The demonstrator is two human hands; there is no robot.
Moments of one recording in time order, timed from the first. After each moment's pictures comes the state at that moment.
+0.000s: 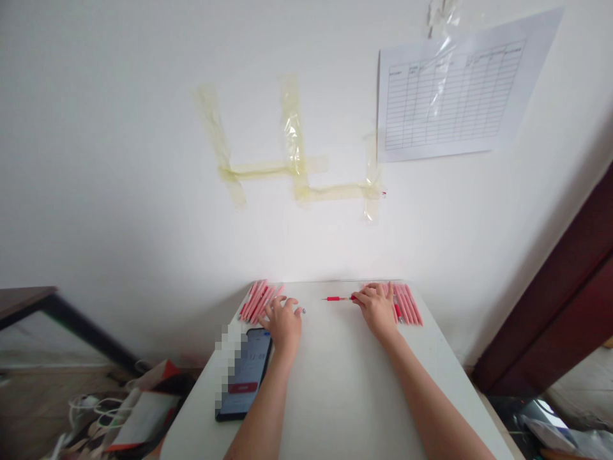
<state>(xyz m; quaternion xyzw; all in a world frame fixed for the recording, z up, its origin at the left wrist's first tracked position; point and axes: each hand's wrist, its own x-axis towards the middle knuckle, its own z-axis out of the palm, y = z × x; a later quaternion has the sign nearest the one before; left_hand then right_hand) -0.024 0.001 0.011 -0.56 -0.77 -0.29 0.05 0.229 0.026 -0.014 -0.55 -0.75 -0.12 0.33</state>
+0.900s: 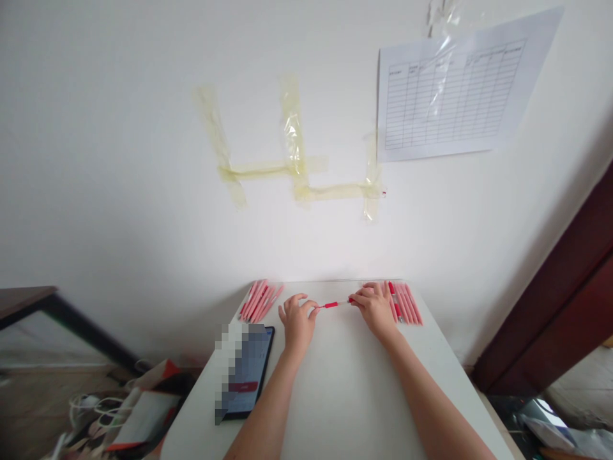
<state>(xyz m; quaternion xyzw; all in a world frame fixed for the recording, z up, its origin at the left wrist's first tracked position) -0.003 -0.003 0.003 -0.66 -0.67 -0.34 -0.01 0.229 0.026 -0.014 -0.52 -0.78 -0.08 0.34</state>
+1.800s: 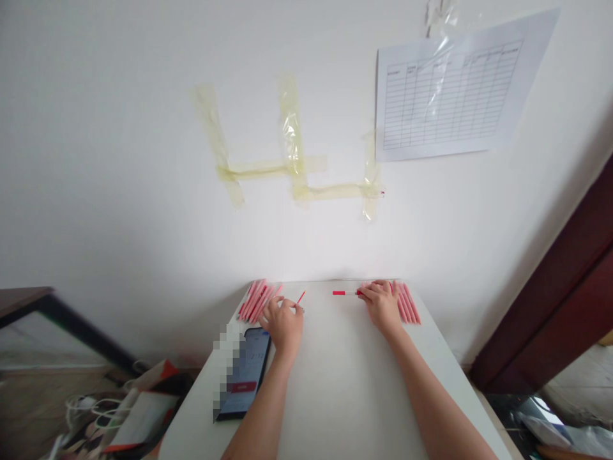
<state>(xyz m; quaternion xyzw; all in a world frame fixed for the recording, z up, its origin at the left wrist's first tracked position) -0.013 -0.004 0.015 -0.52 -0.78 -0.34 0.08 0.251 0.038 -0.024 -0.56 -0.74 -0.13 0.35</state>
